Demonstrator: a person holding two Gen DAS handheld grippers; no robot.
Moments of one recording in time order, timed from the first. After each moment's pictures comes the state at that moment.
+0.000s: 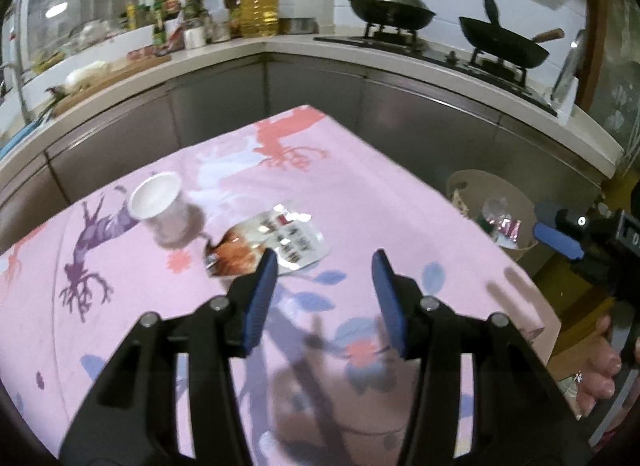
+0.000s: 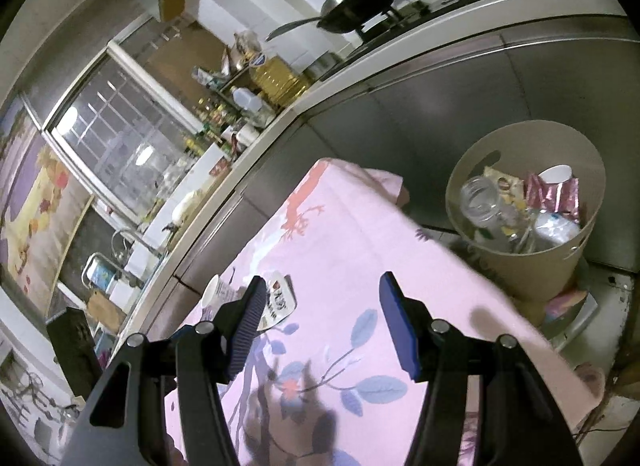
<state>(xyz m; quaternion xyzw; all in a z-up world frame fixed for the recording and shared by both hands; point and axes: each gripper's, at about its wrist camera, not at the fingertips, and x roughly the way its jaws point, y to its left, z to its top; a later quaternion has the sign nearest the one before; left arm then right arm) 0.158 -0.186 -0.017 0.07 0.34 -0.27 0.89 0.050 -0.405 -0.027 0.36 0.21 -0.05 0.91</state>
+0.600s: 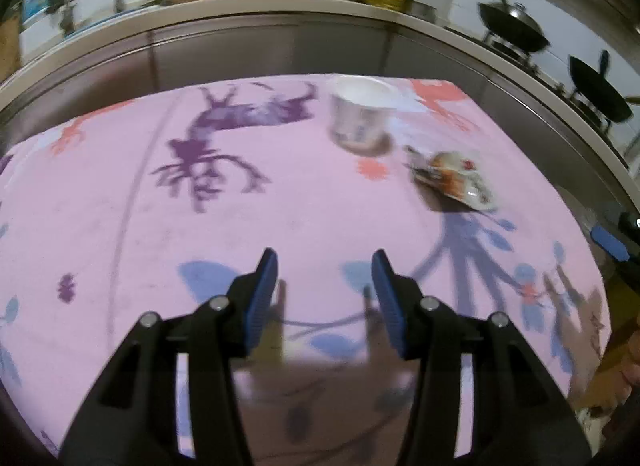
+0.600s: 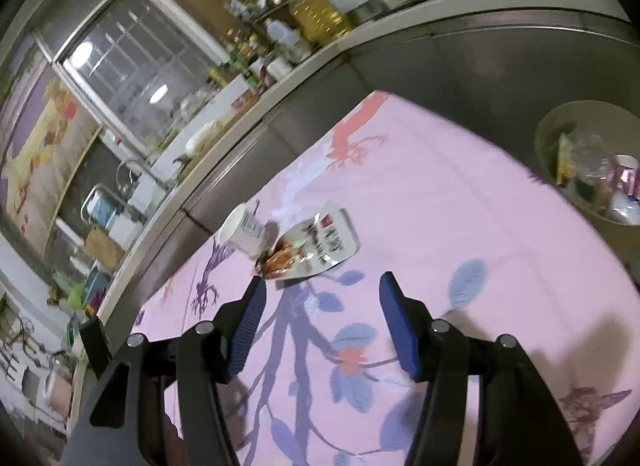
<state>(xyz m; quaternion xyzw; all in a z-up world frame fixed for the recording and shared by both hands) 0.187 -0.023 -0.079 -0.02 0.40 -0.14 0.91 0.118 -0.321 -0.040 0.31 0.29 0.01 0.90</state>
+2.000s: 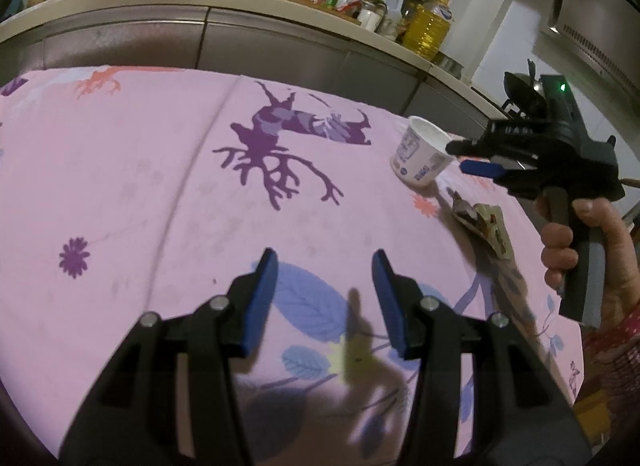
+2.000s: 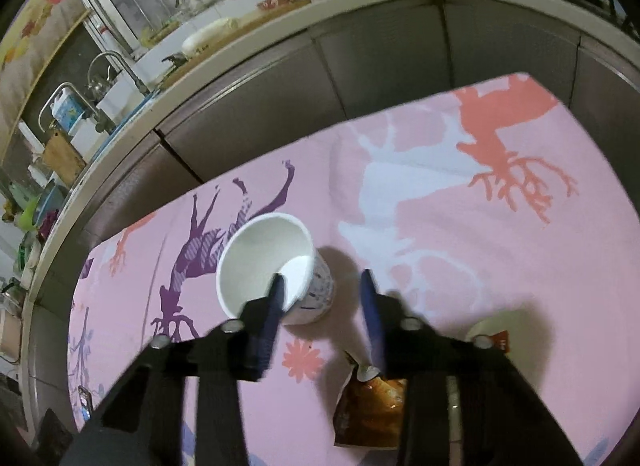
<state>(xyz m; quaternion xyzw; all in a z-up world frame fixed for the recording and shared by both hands) 0.195 0.045 -0.102 -0.15 0.36 -0.15 0.91 0.349 -0.222 -0.047 0.17 0.43 0.04 0.88</state>
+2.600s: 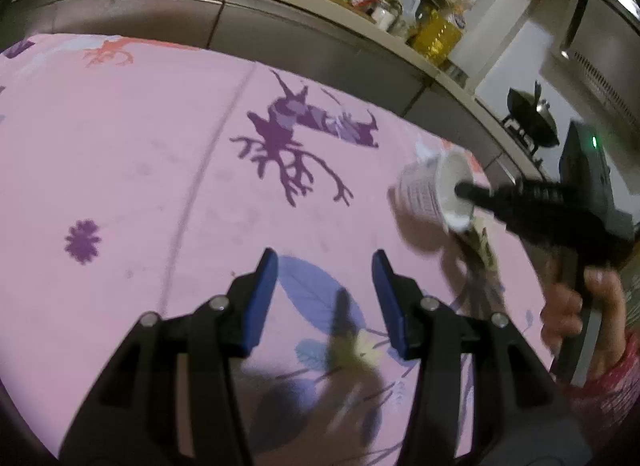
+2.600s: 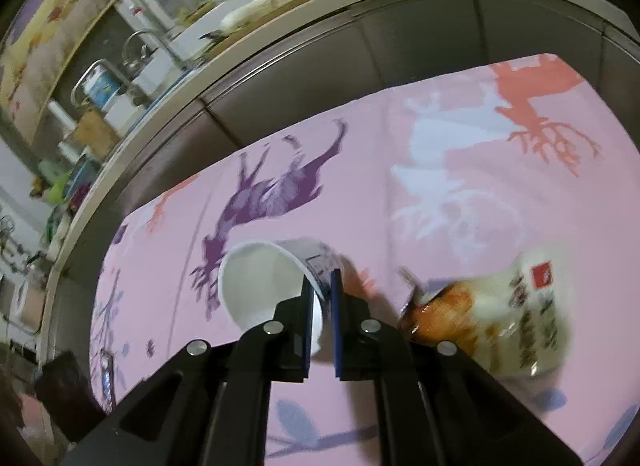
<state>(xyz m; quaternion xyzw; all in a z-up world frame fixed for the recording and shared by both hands) 0.195 0.071 -0.098 -0.20 0.38 -0.15 0.89 0.307 -0.192 -0.046 0.17 0.44 0.11 0.87</state>
